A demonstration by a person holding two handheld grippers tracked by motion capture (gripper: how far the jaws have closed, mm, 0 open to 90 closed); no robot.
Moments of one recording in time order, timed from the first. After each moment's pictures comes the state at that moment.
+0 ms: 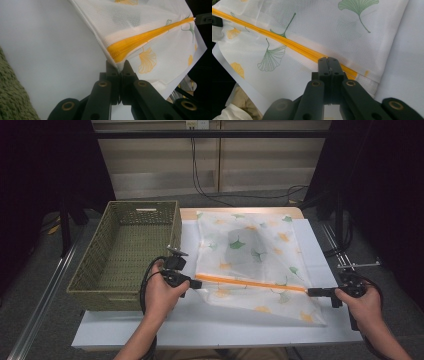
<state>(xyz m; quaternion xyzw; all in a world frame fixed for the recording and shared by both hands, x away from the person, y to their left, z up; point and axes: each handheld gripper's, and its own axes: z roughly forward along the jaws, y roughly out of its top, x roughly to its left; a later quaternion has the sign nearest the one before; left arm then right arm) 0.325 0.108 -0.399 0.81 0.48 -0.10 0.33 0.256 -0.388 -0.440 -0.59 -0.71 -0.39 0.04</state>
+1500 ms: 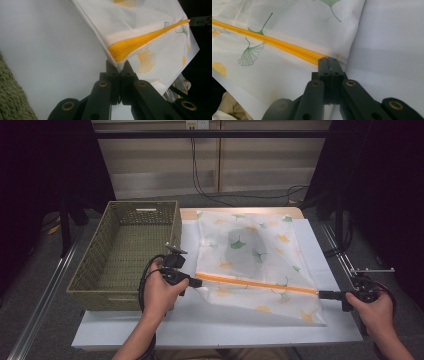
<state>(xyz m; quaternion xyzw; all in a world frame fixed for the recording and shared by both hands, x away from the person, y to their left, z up) 0.325 0.107 -0.392 0.80 0.48 -0.11 0.33 0.241 -0.414 -0.446 -0.61 -0.69 -0.39 0.01</state>
